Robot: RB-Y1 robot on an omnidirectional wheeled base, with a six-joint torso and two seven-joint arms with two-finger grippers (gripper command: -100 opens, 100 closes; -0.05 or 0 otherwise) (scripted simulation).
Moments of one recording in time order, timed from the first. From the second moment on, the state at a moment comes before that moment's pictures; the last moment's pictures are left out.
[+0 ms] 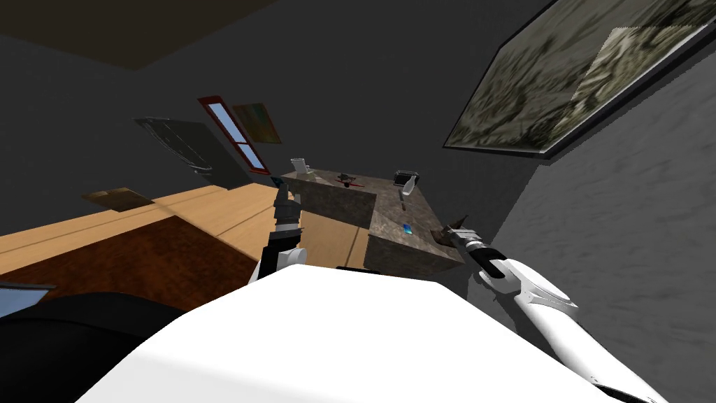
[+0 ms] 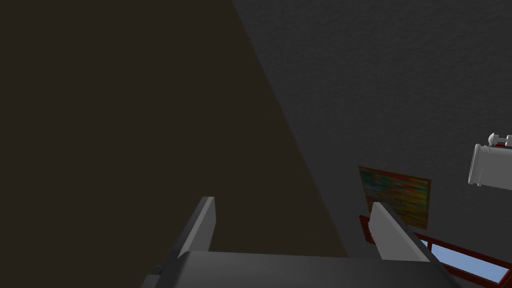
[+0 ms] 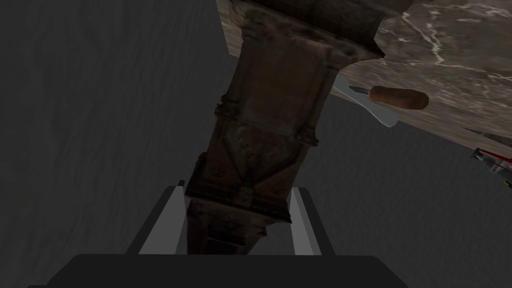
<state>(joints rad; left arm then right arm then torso) 0.52 -0.03 0.07 -2.32 0.06 -0.36 -0.16 0.16 -0.80 -0.20 -1.22 0.66 -0.23 0.45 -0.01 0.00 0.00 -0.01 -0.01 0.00</state>
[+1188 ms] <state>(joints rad) 0.52 -0.03 0.07 -2.32 0.06 -0.36 -0.16 0.48 -0.74 -0.28 -1.59 0.63 -0.01 0.43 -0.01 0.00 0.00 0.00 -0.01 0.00</state>
